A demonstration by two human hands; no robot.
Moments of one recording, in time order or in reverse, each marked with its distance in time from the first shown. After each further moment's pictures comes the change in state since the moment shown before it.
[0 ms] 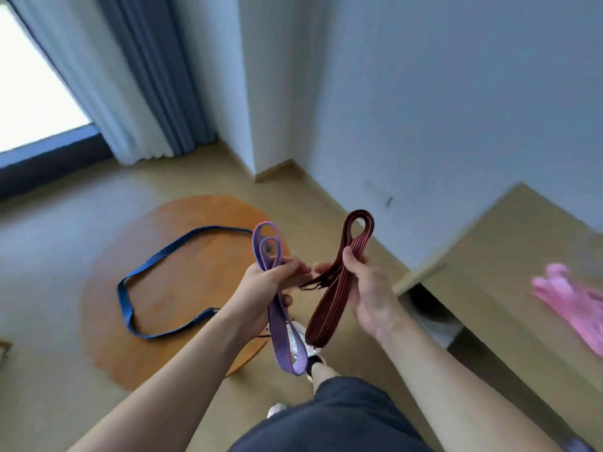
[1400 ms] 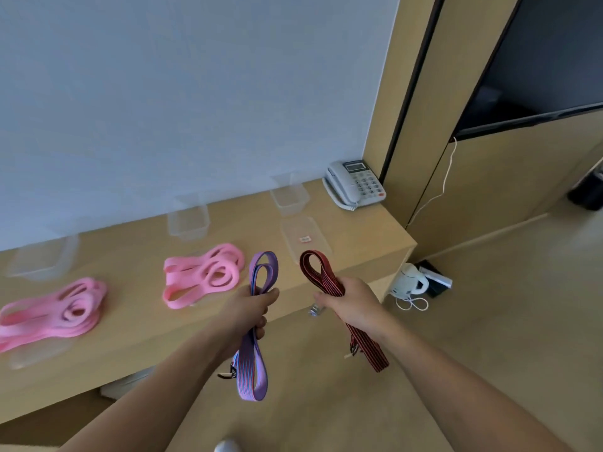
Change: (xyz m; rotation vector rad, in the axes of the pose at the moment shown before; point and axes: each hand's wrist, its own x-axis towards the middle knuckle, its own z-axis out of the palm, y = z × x) left_hand -0.268 -0.427 0.651 1.008 -0.868 -0.190; right_hand -0.594 -0.007 -0.645 -0.435 1.139 -0.058
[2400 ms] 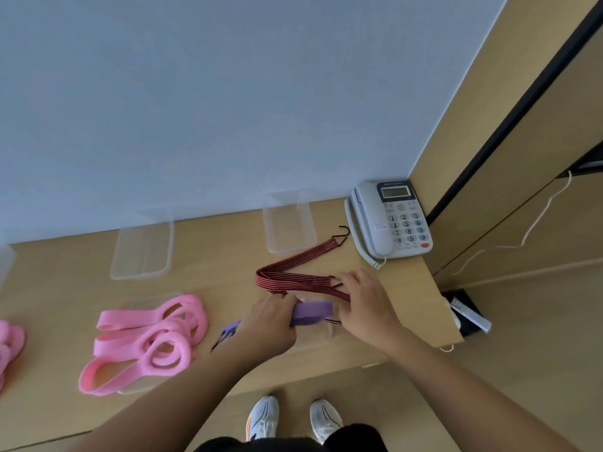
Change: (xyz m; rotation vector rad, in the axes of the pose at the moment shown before) left_hand 0.243 0.071 0.083 1.220 -0.027 0.288; right_hand 0.288 0.039 -0.067 -0.648 -0.033 -0.366
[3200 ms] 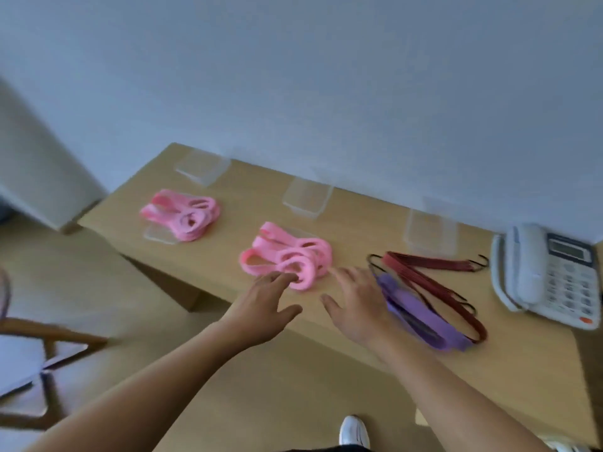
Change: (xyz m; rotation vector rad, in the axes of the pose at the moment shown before) left_hand -0.223 -0.083 0.009 -0.275 0.392 -0.443; right_hand -0.051 -0.183 0.049 0.128 -0.078 -0.581
